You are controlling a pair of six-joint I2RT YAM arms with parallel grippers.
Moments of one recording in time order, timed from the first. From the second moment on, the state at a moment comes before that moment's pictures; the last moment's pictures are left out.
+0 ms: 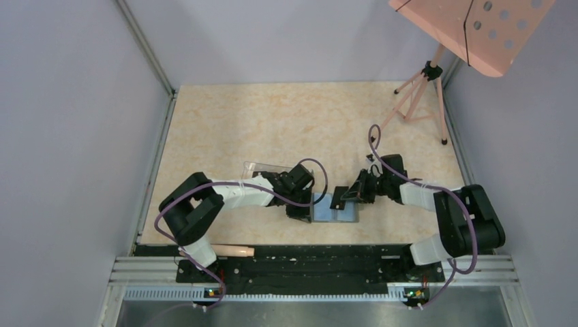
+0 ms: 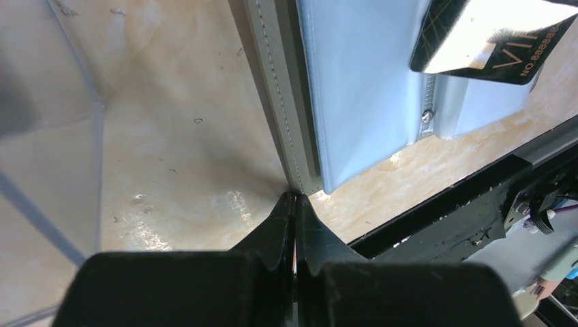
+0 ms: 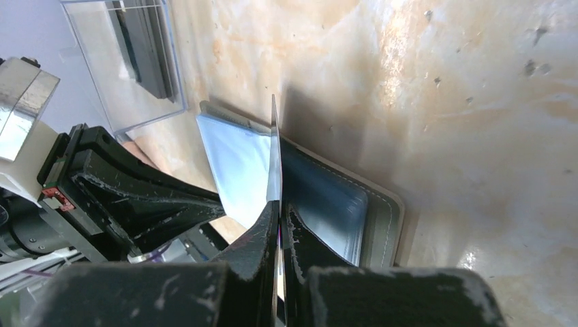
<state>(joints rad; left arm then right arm) -0.92 1.70 0.92 -0.32 0.20 -0.79 0.21 1.46 0.47 0.06 -0.70 0.64</state>
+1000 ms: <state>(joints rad) -0.93 1.72 0.95 -0.35 0.19 -0.78 0.26 1.49 0.41 0.13 -0.77 0.69</state>
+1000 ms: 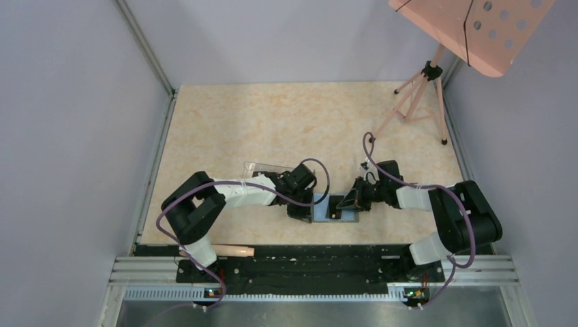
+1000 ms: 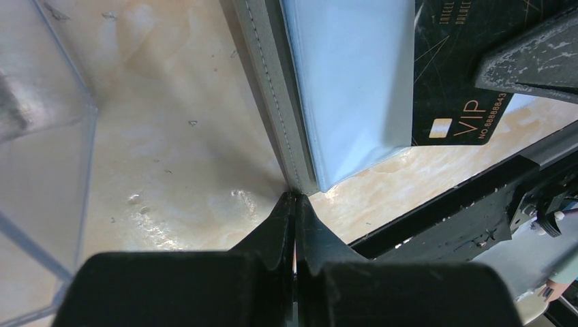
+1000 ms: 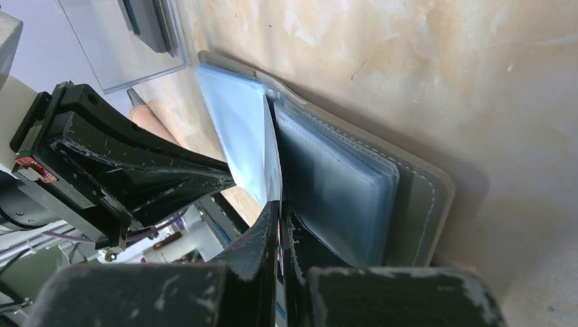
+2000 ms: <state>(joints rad) -0.95 1.74 0.99 -0.40 0.16 -0.76 0.34 1.65 0.65 -0.17 -0.79 0.52</state>
